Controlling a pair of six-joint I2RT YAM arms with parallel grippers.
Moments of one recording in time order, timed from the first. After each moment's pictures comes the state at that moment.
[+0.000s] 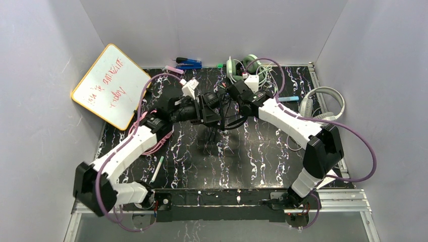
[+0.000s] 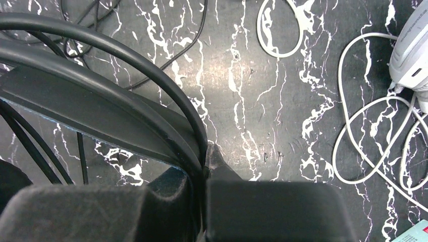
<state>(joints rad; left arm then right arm) -0.56 1.28 1.00 -0.12 0.54 -0.76 0.73 1.66 1.42 -0.82 0.59 0.63</state>
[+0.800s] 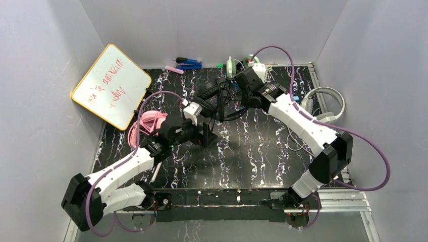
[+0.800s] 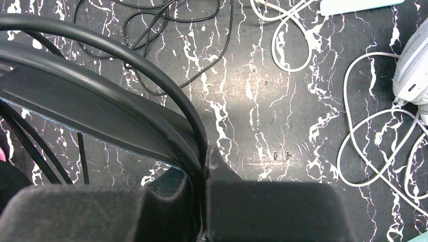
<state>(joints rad) -0.71 1.02 0.64 0.00 0.19 -0.33 0.70 1.59 1.59 -0.91 0.50 0.61</state>
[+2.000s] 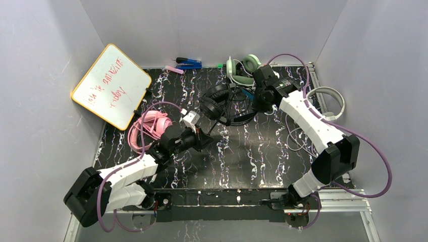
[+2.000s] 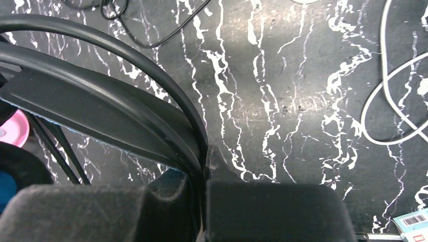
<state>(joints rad) -0.72 1.10 0.44 0.38 0.27 -0.44 0.52 1.55 1.54 -1.03 0.19 0.67</state>
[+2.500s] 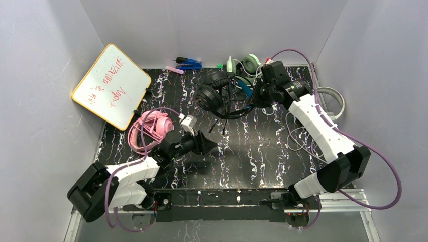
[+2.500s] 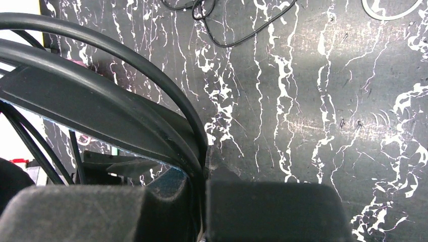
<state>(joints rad) -0.72 1.16 0.32 0.59 0.23 -0.57 0.50 1.46 1.54 -0.93 -0.05 0.67</state>
